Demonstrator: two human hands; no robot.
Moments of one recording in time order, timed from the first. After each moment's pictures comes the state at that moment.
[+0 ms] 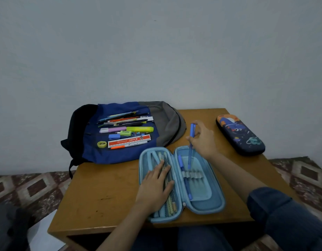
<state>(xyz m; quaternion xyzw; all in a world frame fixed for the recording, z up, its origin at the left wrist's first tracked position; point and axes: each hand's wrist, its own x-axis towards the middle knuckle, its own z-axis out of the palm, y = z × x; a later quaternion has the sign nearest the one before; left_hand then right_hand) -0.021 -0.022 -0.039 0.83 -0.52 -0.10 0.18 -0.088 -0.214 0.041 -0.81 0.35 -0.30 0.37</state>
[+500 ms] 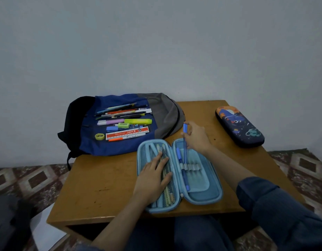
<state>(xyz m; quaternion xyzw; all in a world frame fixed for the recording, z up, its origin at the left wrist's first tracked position) -0.019 -0.024 -0.044 0.83 -0.52 -0.10 0.19 -0.080 -0.216 0.023 -0.83 0.36 -0.20 0.38</state>
